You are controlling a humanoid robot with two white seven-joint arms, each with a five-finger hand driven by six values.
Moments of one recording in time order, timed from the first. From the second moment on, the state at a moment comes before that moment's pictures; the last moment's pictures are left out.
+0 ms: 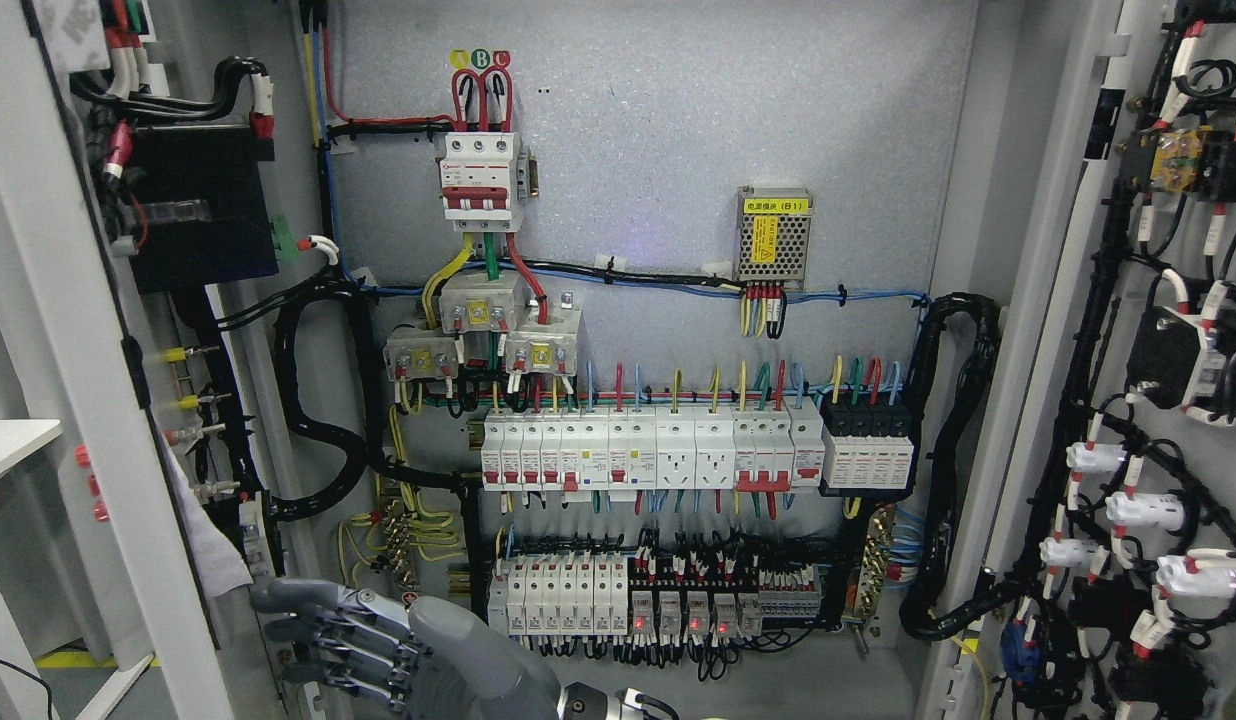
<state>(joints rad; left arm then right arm) 0.00 0.00 -0.38 0.00 0.43 -0.08 -0.07 -0.65 0.00 0.75 -1.60 -0.73 0.06 0.50</state>
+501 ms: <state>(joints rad) 0.00 0.00 -0.38 0.00 0.43 -0.08 -0.07 -0.67 0.00 0.80 -1.58 -0.73 0.06 0.50</state>
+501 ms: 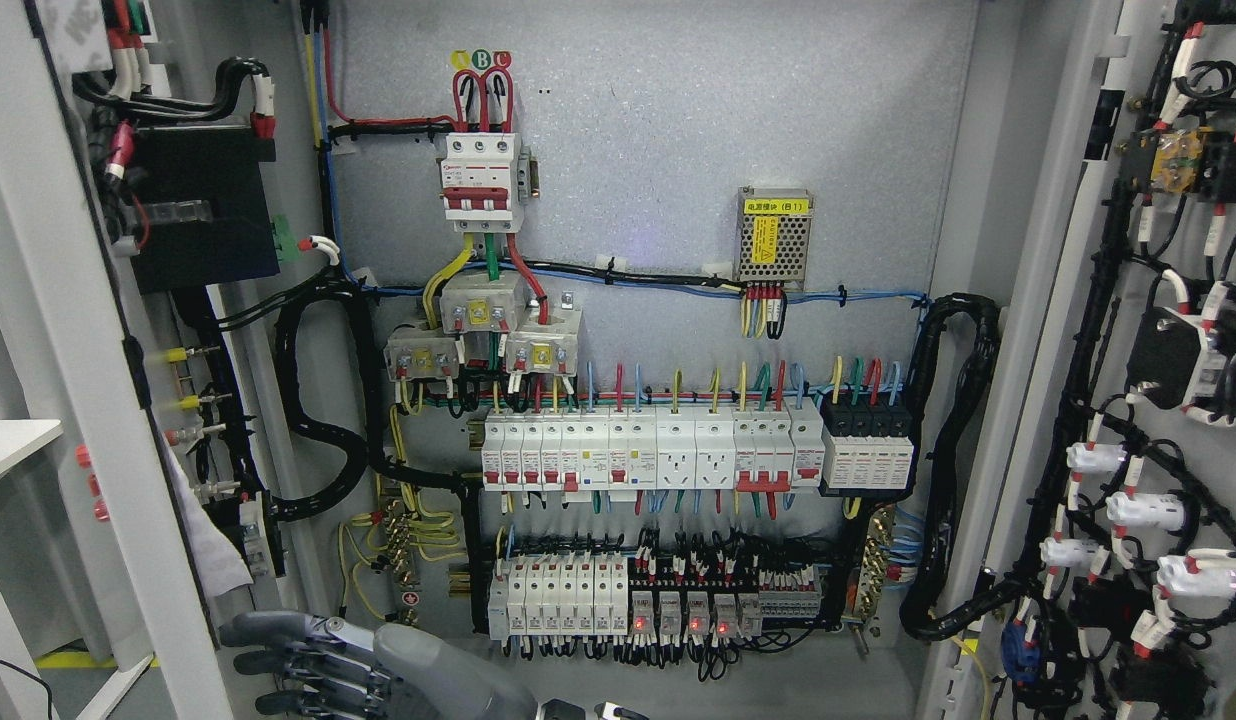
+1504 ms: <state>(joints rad) 0.00 0.00 -0.34 0.00 0.43 -0.08 -0.07 -0.74 0.00 0.90 -1.56 -0.73 0.06 0.44</state>
